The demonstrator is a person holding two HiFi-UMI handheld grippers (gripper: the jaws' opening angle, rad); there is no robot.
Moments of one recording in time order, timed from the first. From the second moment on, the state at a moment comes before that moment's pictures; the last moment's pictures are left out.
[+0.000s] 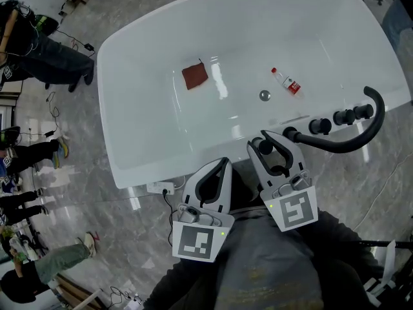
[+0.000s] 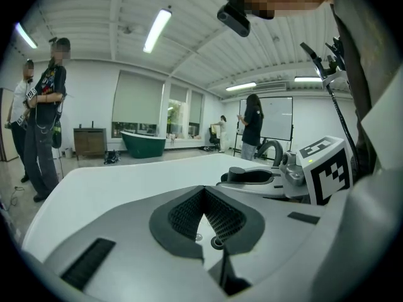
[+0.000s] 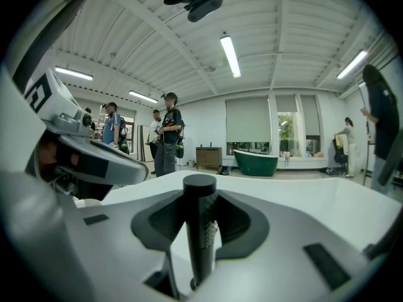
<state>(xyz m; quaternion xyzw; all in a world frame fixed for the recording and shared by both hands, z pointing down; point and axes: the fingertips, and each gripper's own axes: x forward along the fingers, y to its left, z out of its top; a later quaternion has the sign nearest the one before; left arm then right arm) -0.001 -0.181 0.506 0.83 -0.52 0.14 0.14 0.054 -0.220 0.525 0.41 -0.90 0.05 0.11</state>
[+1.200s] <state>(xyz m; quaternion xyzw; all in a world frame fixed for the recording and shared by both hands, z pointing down) 0.004 -0.157 0.344 0.83 -0.54 0.11 0.10 0.053 -0.196 0.359 0.40 -0.91 0.02 0.07</state>
